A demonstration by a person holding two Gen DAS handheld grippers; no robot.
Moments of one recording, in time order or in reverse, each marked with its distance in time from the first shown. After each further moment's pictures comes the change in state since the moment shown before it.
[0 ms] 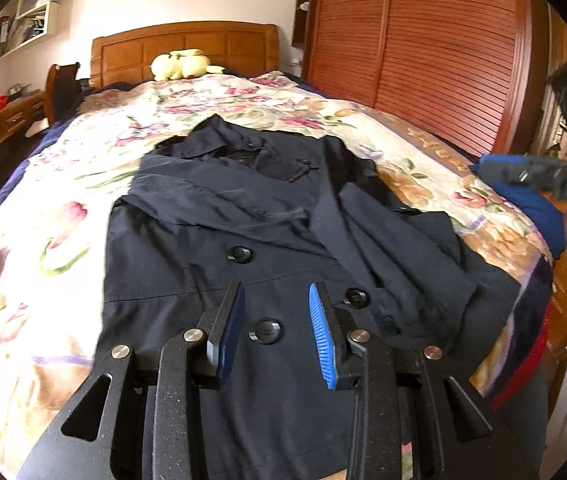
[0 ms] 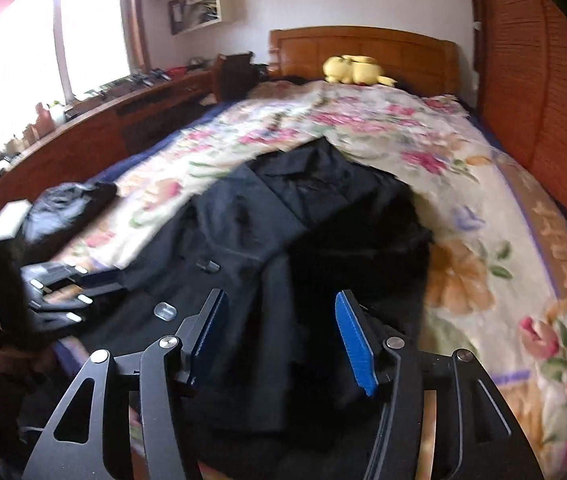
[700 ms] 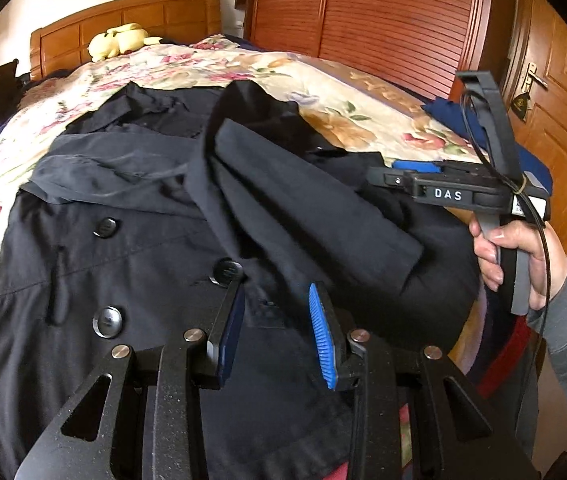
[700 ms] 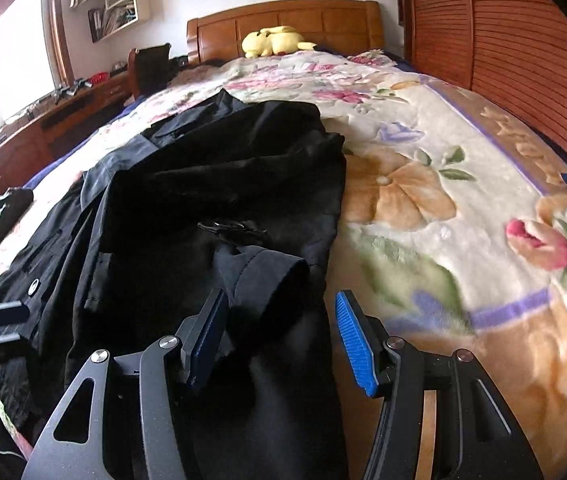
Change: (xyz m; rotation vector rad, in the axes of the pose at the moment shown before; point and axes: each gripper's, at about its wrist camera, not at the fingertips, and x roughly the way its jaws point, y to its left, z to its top) left arm 0.060 -0.089 -0.016 0.099 0.143 -0.124; right arm 0.094 -0.048 -0.070 0.193 0.015 -0.146
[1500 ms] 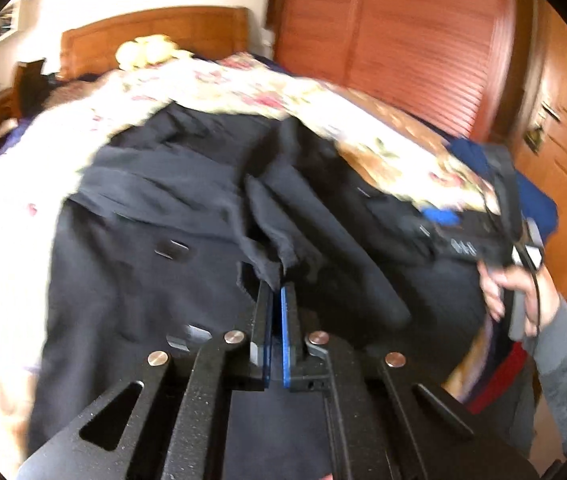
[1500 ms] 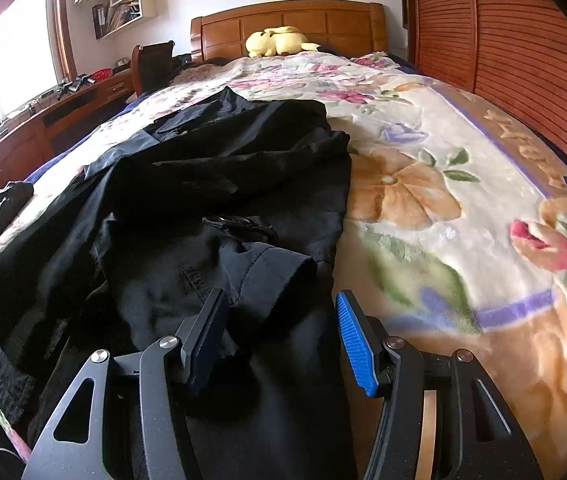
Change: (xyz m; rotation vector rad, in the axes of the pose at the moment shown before) left arm -0.052 0.059 0.019 -0.072 -0.090 0.076; right arm 0.008 -0.003 -0.005 -0.021 0.004 -0.005
